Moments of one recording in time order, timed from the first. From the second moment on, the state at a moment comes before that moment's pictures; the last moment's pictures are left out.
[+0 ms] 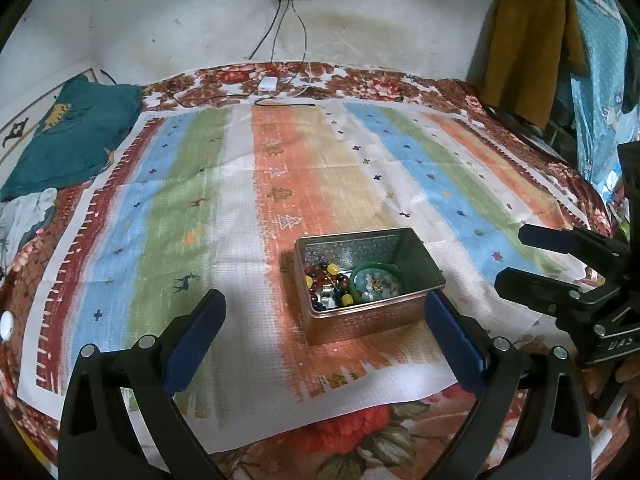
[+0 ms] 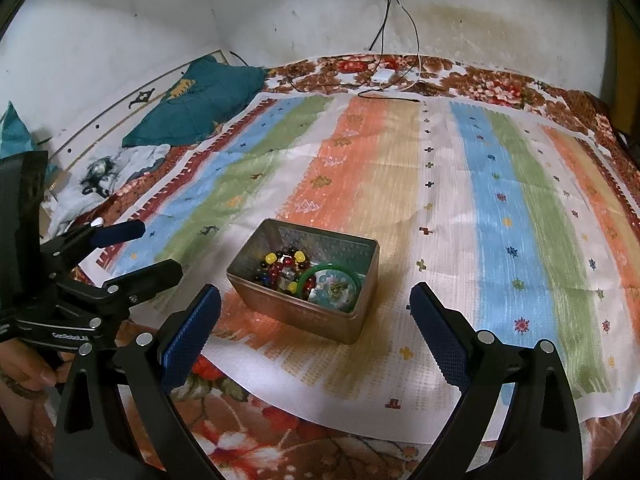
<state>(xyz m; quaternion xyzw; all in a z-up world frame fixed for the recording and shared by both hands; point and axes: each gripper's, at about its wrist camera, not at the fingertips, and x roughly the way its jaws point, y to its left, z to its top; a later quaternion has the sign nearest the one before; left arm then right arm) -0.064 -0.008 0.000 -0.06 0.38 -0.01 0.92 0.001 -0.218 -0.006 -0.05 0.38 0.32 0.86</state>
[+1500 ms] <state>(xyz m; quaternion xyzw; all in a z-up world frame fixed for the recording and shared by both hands) -0.066 -0.010 0.001 -0.07 0.38 -0.01 0.92 0.004 -0.216 -0.011 -0.06 0.39 0.32 0.86</state>
